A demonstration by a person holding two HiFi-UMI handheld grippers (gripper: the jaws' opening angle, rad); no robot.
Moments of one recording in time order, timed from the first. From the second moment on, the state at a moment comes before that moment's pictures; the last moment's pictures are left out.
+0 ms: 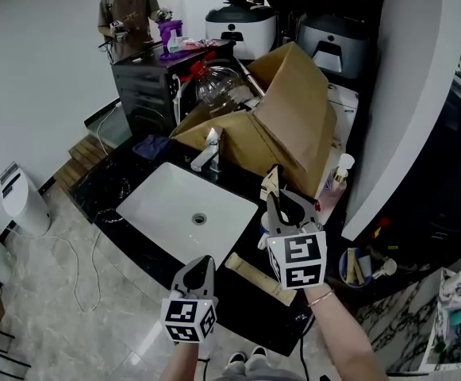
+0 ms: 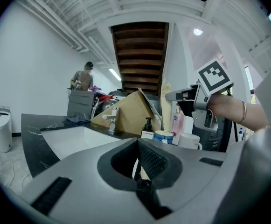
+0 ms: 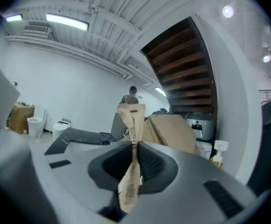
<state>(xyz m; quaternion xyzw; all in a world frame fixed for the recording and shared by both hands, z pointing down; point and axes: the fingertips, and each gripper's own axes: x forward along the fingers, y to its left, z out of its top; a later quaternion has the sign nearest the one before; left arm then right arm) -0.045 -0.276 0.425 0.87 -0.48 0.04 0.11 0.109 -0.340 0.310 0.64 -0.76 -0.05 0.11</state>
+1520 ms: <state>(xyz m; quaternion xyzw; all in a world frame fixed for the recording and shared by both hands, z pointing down) -0.018 -0.171 0.458 0.90 -0.42 0.06 0.14 0.132 -0.102 0.389 0.66 -0.74 0.07 0.12</state>
